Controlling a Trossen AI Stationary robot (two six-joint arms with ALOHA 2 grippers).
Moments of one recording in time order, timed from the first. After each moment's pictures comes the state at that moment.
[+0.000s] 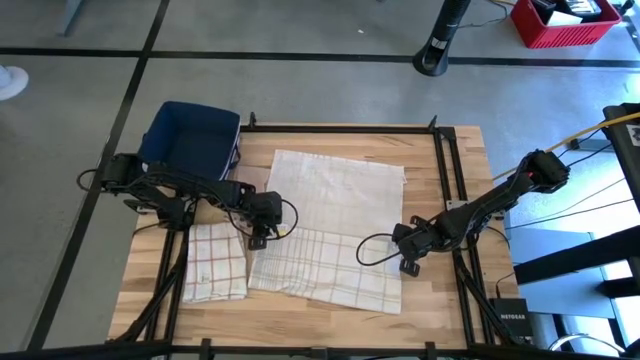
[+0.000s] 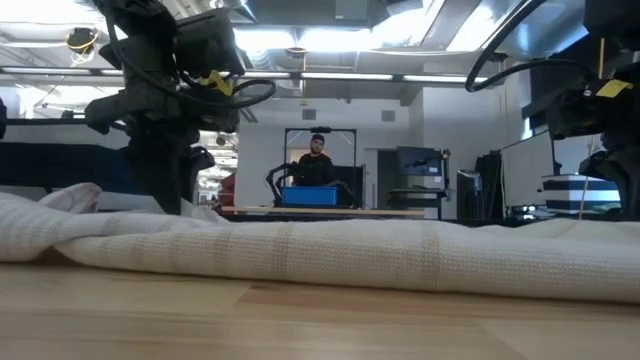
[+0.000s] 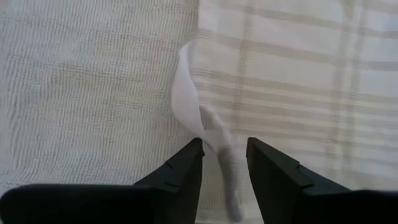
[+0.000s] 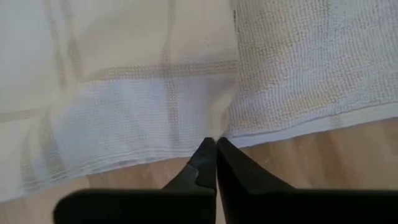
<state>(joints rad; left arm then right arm) 0.00 1.49 0.74 -0.46 0.09 -0.05 0.48 1.22 0.50 -0.53 0.08 0.83</state>
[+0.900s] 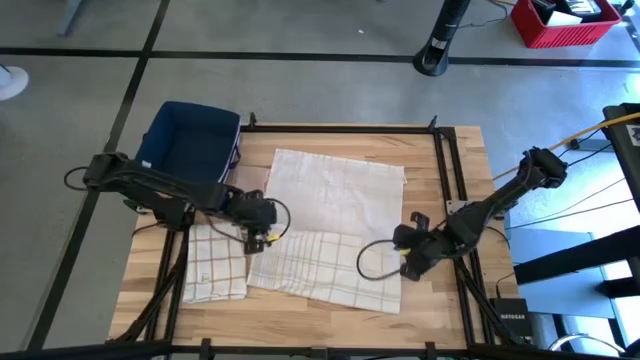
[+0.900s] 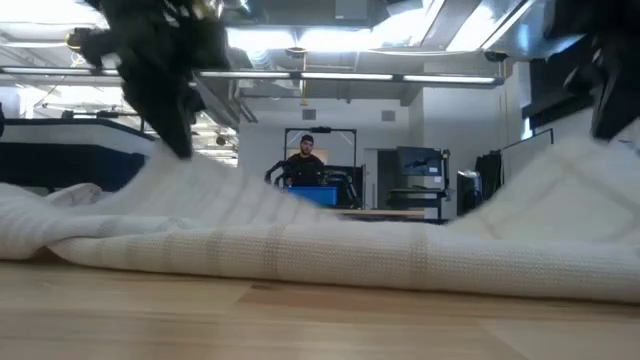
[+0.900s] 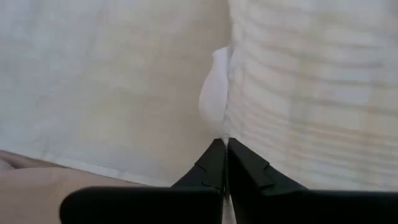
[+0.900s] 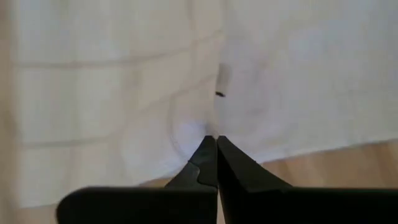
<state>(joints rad) -0.13 1.35 0.86 -0.64 -0.11 -0.21 0.60 1.21 0.80 -0.84 0.30 0.85</state>
